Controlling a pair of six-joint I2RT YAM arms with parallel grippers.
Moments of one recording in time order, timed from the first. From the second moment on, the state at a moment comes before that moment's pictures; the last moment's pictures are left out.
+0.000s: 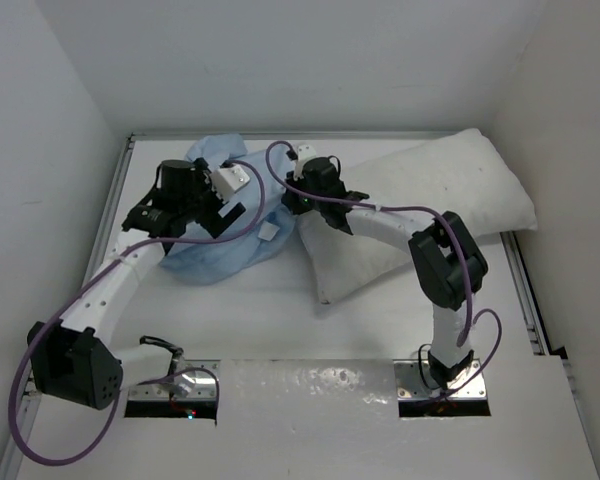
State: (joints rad) left arm -0.23 1.20 1.05 -0.52 0.16 0.67; right arm 0.64 1.96 1.32 0.13 -0.06 0.24
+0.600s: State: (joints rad) left arm -0.33 1.55 1.02 -0.27 -0.10 0.57; right arm 0.63 1.82 1.29 0.03 0.00 0.11
